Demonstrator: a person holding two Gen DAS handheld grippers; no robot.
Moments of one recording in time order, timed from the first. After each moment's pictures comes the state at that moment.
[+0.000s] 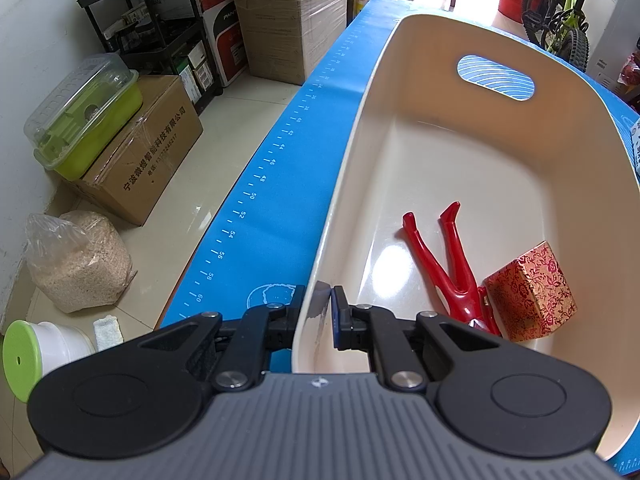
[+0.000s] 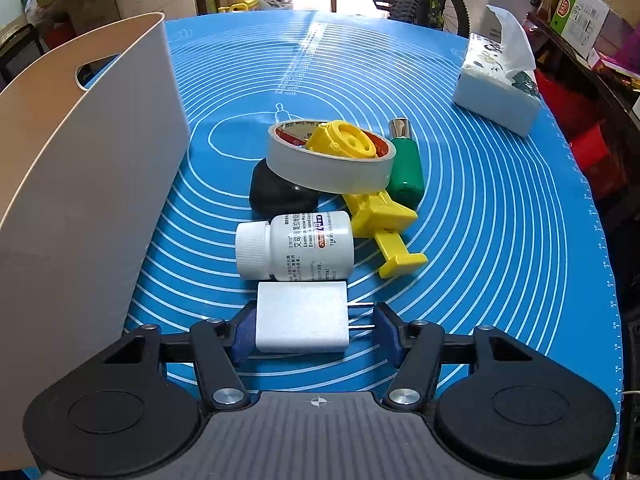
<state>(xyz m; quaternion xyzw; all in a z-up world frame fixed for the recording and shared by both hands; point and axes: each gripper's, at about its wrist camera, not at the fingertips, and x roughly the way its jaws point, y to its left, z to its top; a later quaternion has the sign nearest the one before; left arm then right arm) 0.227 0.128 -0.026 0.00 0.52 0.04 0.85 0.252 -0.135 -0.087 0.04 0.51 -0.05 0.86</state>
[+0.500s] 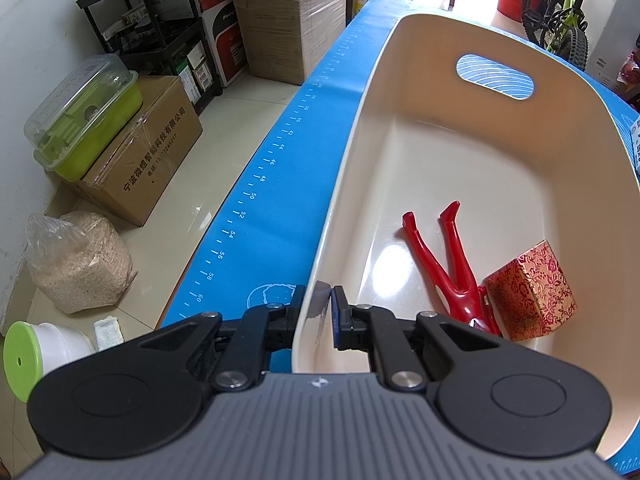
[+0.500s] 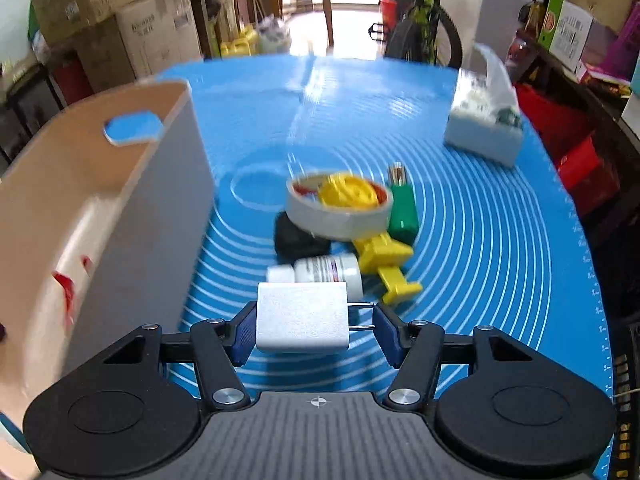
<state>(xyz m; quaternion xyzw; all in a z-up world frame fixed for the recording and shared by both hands) 0.226 0.128 -0.028 0.01 0.52 0.04 0.85 0.237 -0.133 -0.045 0.07 0.46 -0.05 0.88</state>
